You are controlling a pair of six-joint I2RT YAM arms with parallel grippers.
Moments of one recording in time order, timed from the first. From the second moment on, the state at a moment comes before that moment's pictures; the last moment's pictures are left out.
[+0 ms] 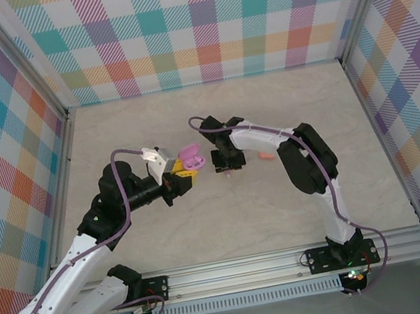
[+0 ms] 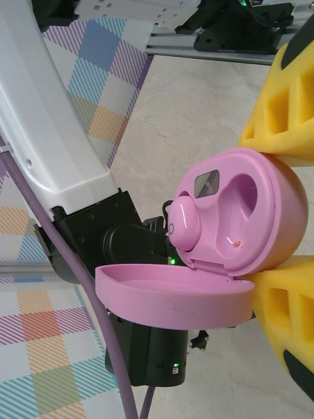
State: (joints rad) left arm -0.55 0.83 0.75 -0.16 0.51 0.00; right arm 0.70 2.13 1.61 -0.88 0.01 0.65
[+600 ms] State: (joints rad) left arm -0.55 0.82 0.75 -0.16 0.51 0.00; right arm 0.71 2.13 1.60 -0.89 0.02 0.65
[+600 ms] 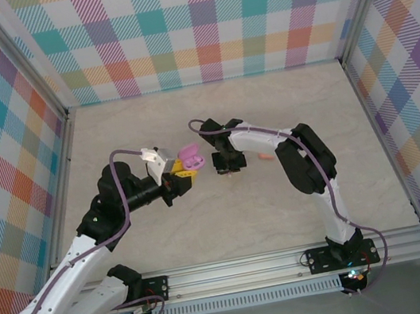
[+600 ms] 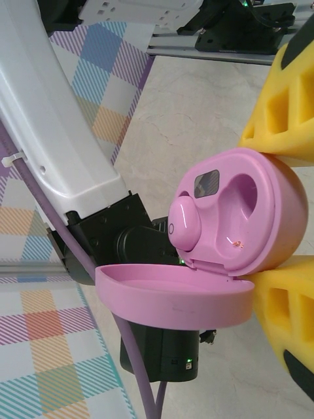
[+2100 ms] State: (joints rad) left arm -0.56 0.94 0.68 0.10 0.58 -0.05; right arm 0.83 1.32 1.45 -0.60 -0.39 0.43
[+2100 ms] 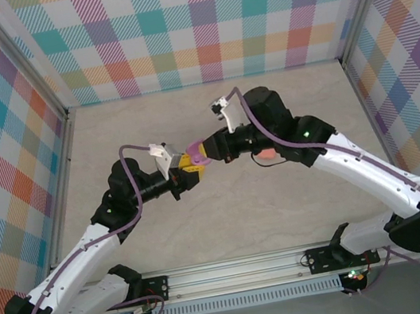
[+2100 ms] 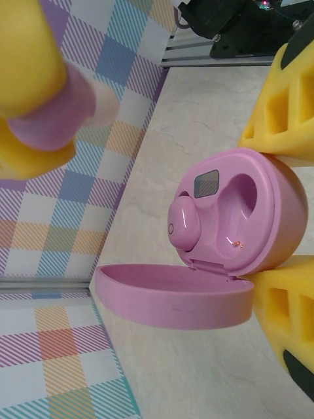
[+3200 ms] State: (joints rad) left arm -0.56 0.91 0.68 0.07 0.58 -0.05; right arm 0.88 1.43 1.49 -0.61 -0.37 0.25
